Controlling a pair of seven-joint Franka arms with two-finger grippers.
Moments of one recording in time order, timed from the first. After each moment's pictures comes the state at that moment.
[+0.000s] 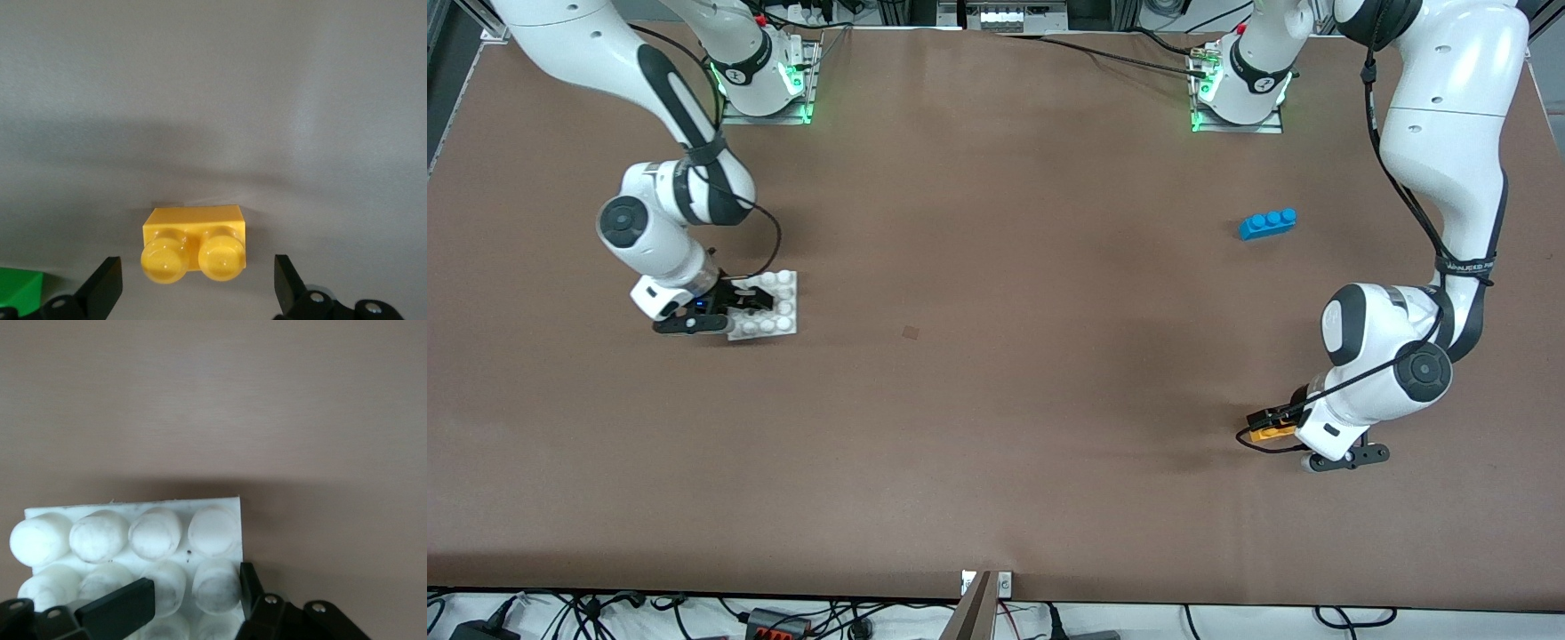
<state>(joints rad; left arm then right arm) 0.07 0.77 -0.13 -1.52 0.04 2.31 -0.23 0.09 0.38 0.02 -2.33 -0.01 2.76 0.07</state>
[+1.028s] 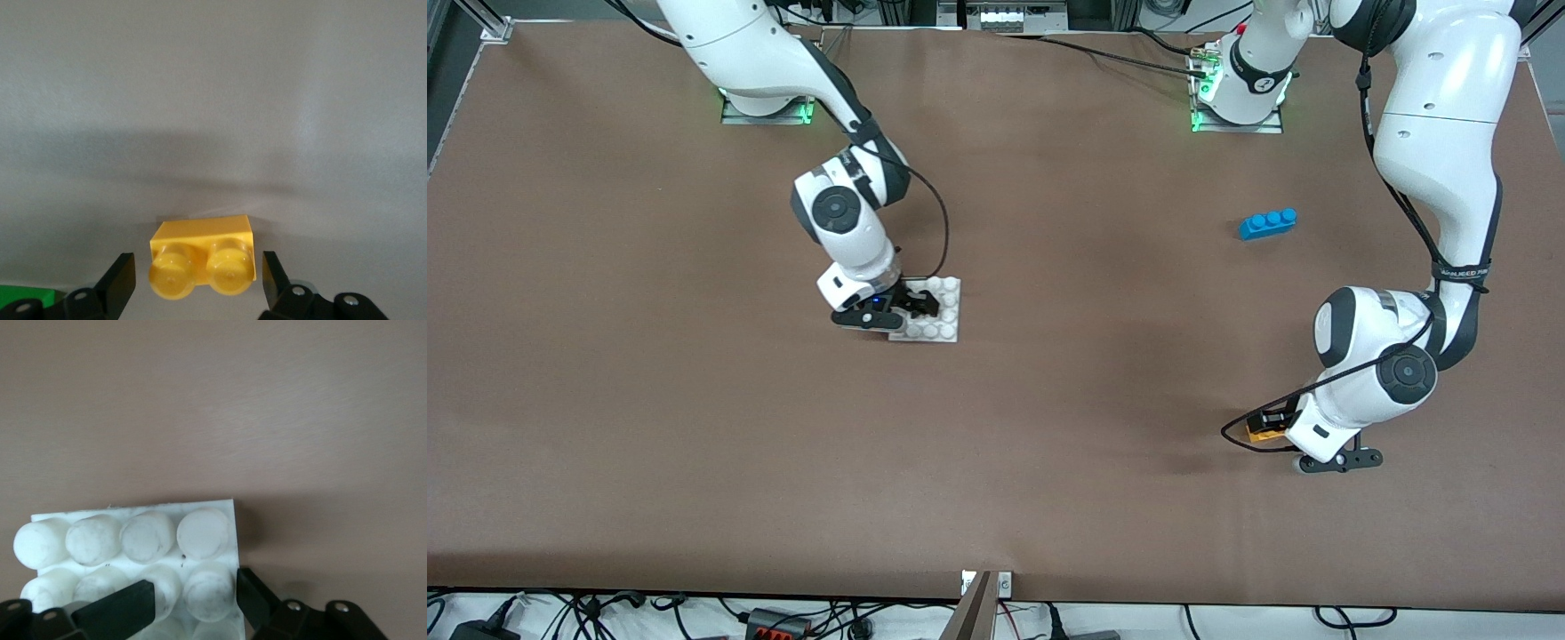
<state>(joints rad) 0.06 0.79 -0.13 -1.49 0.12 2.32 -0.23 0.57 0.59 0.02 -2.01 -0.01 2.76 0.74</state>
